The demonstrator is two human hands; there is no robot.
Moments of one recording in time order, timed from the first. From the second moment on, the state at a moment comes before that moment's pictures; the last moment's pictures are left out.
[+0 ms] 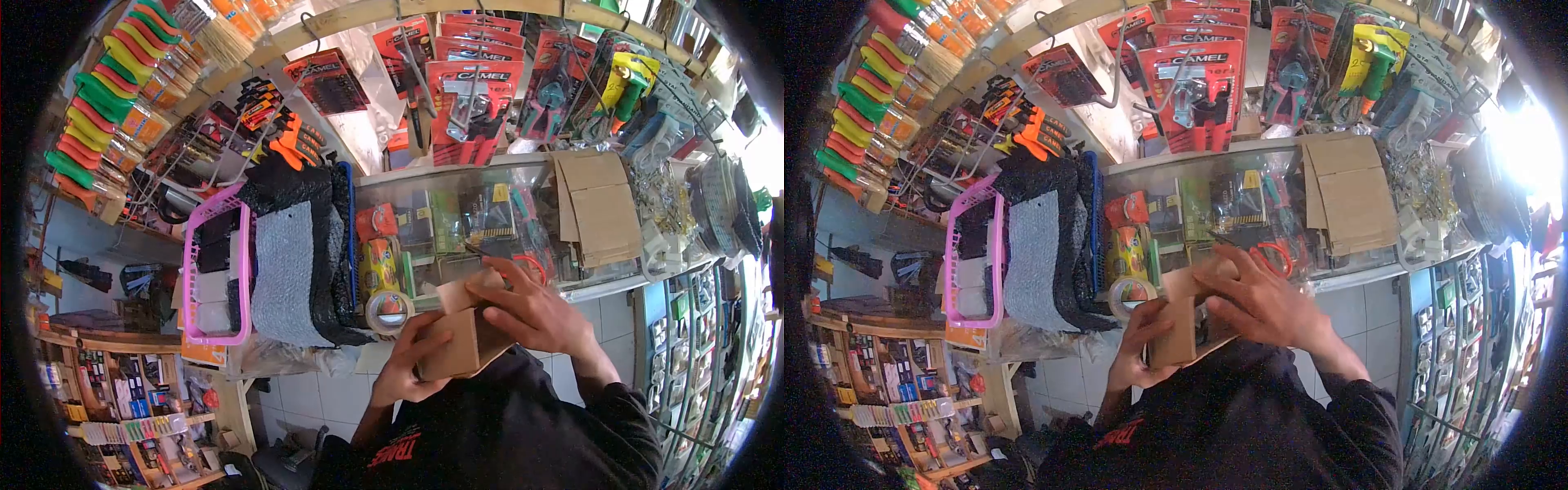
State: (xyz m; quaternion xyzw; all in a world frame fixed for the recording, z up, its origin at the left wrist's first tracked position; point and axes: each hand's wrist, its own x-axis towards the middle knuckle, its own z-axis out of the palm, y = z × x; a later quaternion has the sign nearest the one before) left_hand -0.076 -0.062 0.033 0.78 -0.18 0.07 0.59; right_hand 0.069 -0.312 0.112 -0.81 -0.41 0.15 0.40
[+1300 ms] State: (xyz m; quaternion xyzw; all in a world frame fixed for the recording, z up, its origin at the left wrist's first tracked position) left_hand -0.069 -0.074 -0.015 0.77 -0.10 -0.03 0.63; right_hand 0.020 -0.294 0.061 -0.75 -0.51 0.03 0.42
